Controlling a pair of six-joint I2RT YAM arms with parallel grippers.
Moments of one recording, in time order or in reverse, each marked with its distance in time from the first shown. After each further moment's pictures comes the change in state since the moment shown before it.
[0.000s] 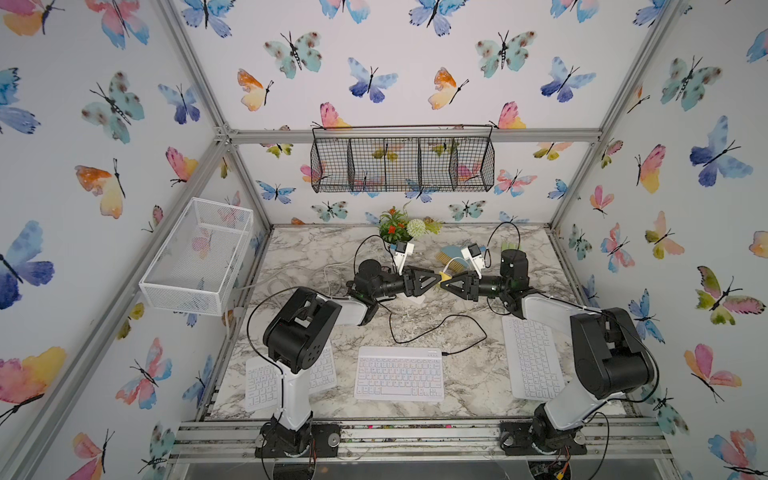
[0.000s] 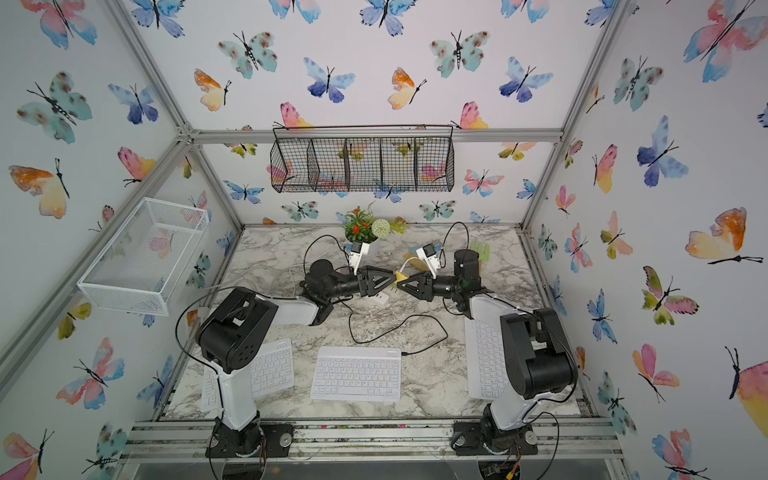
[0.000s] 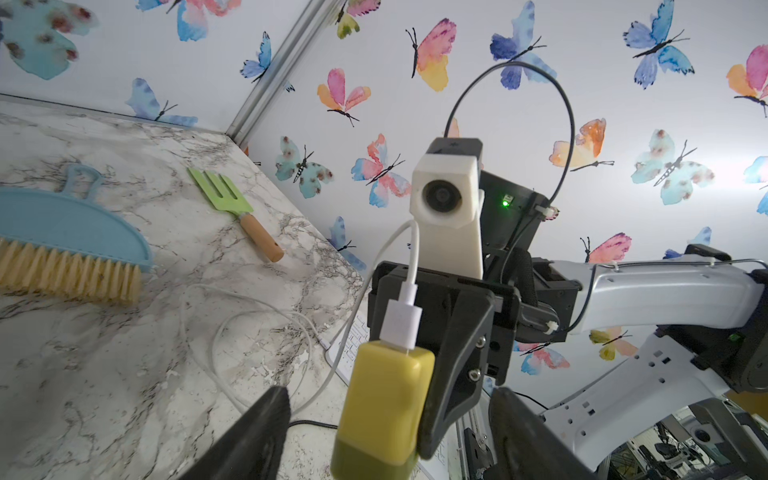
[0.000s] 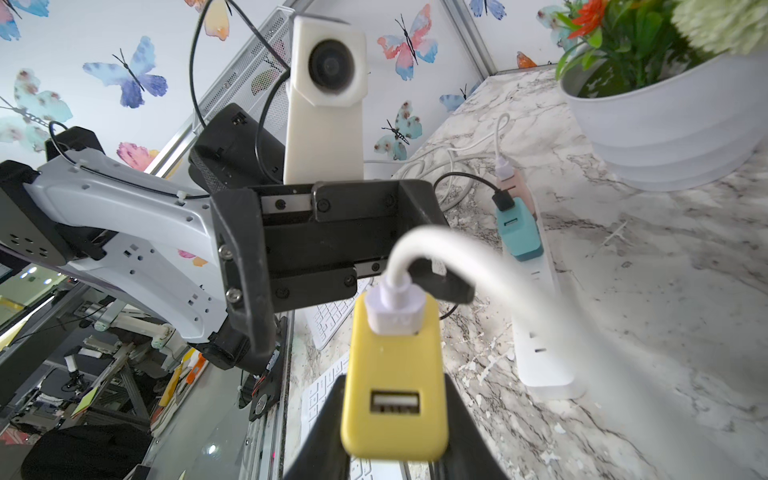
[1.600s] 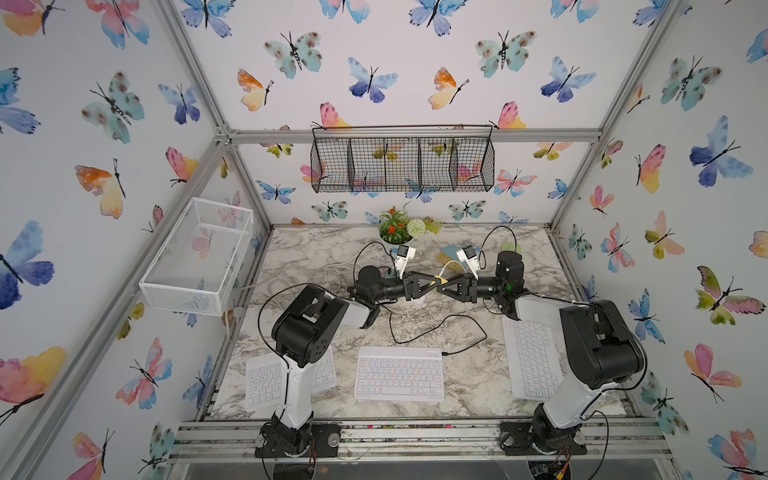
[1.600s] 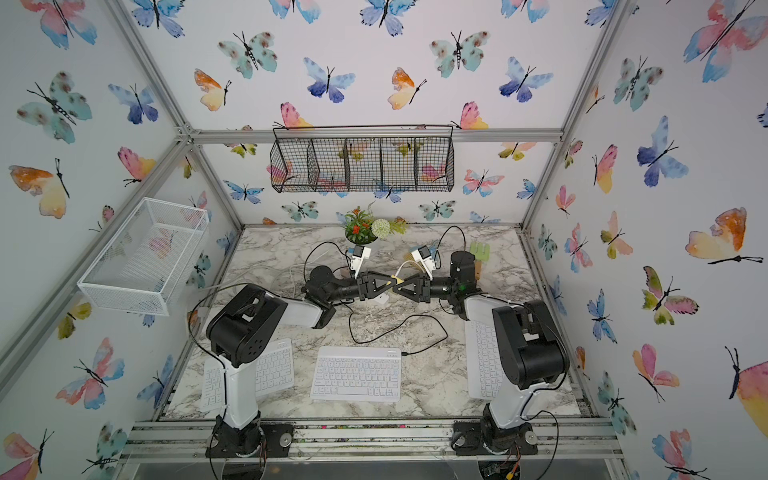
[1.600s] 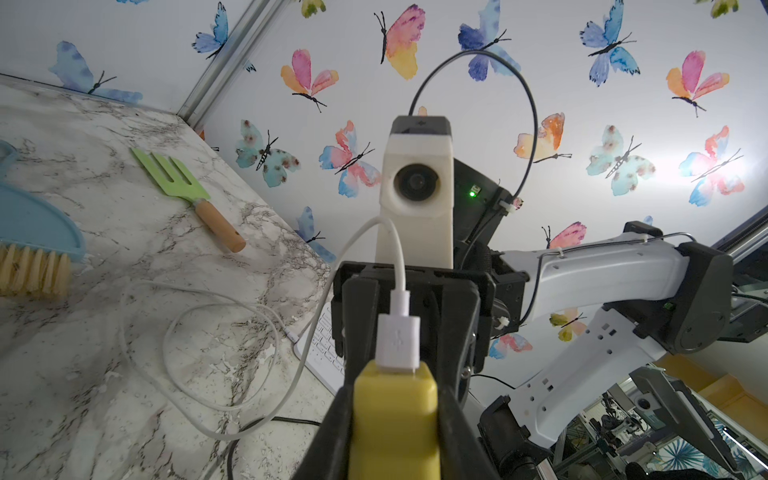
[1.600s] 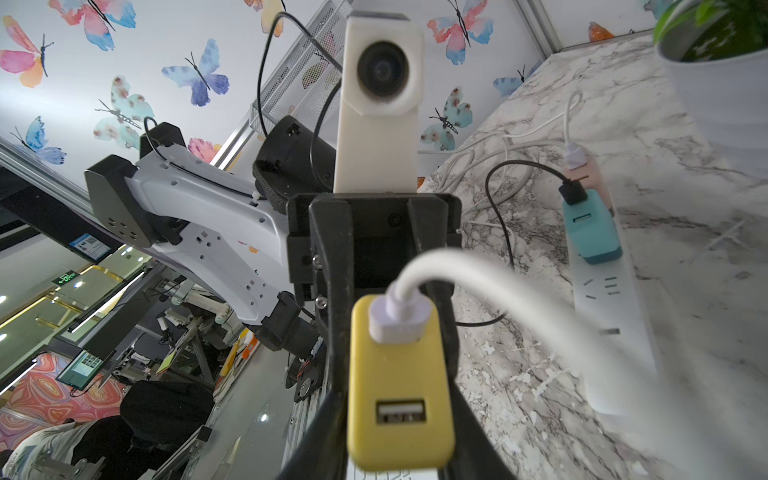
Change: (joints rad) left arm -0.008 0.069 -0.022 0.198 0.071 -0.154; right arm 0.026 0.068 -0.013 0.160 -0.087 0.128
